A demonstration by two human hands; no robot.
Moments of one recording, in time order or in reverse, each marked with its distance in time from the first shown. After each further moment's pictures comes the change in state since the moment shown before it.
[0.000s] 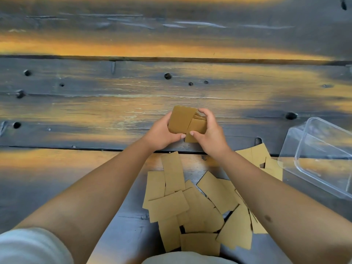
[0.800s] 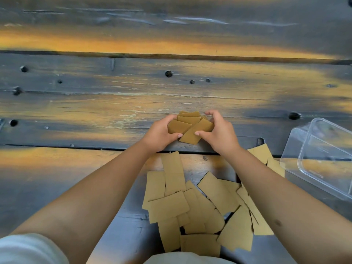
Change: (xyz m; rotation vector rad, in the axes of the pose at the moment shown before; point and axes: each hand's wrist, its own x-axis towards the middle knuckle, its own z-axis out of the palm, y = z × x) left_hand 0.004 -0.018 -0.001 0.096 0.002 0.012; right_hand 0.010 0.010 -0.019 -0.266 0.006 -0.014
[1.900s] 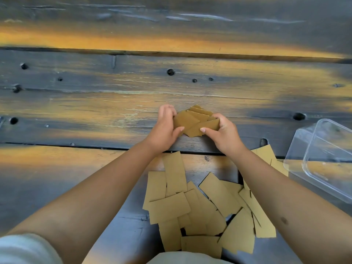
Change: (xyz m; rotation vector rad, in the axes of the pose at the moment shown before) left_hand 0.003 0.003 0.009 0.198 0.150 0.217; right_hand 0.002 0.009 0.001 0.358 -0.041 0.048
